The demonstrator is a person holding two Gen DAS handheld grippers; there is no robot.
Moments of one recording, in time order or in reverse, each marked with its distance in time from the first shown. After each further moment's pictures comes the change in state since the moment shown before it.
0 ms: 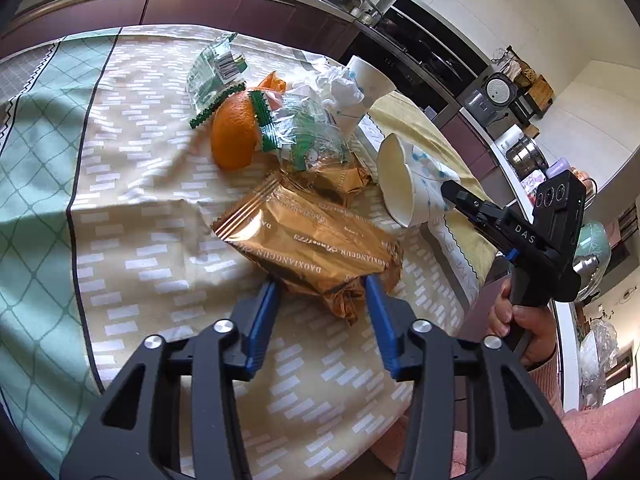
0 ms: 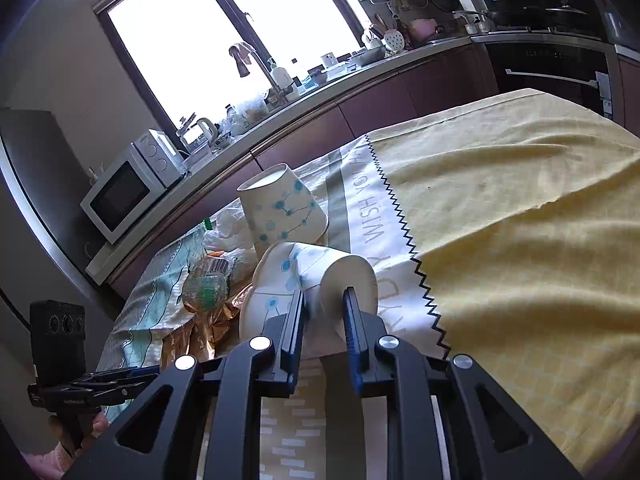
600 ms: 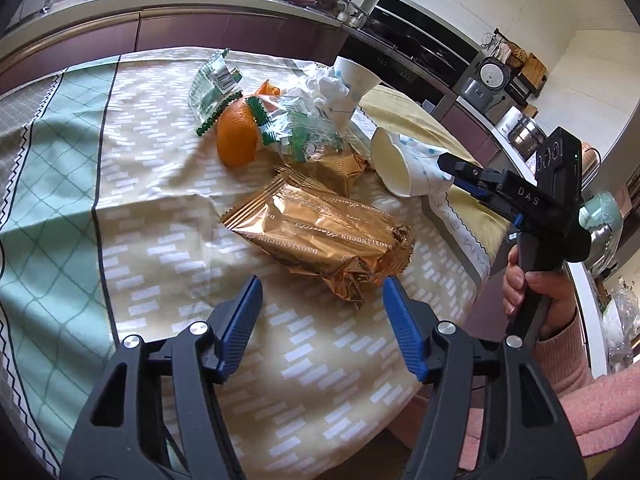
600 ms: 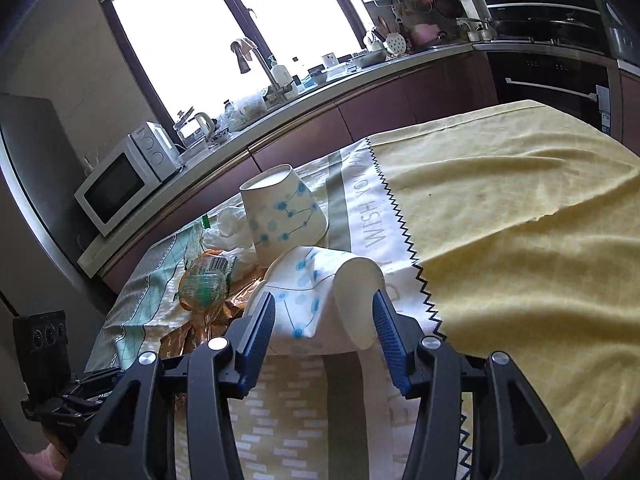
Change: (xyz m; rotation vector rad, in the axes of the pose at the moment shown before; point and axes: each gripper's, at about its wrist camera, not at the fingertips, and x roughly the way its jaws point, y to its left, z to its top) left arm -0.020 -0.002 -0.024 0.115 -0.035 0.050; right arm 0.008 0.010 0.000 -0.036 0.011 -0.031
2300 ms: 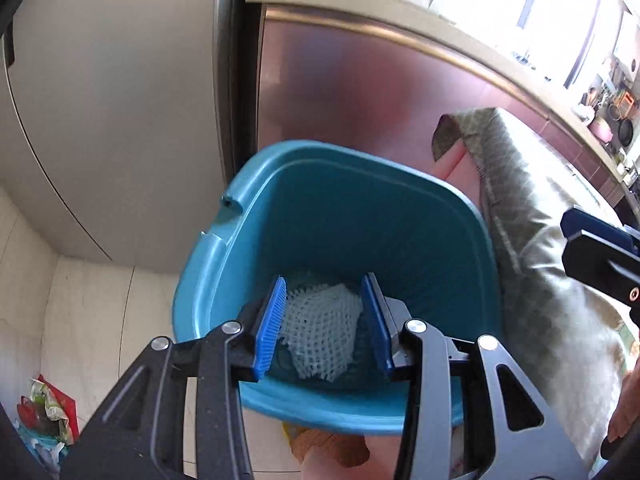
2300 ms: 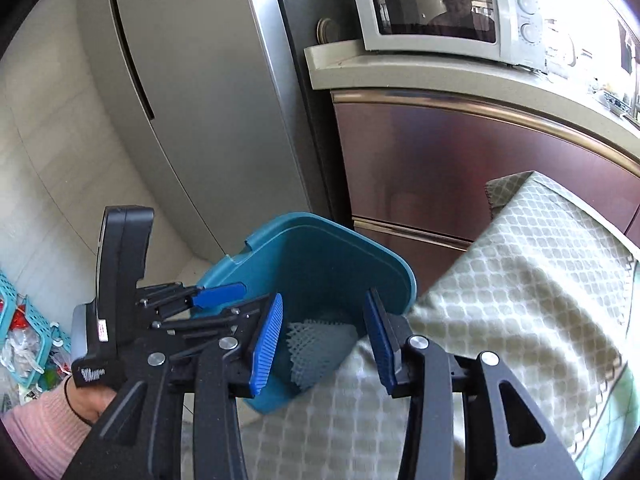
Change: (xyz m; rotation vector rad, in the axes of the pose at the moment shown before) left arm -0.265 0.353 -0.099 -0.628 -0.272 0.813; right arm 0.201 0.488 -0.093 -0.747 0.408 0.554
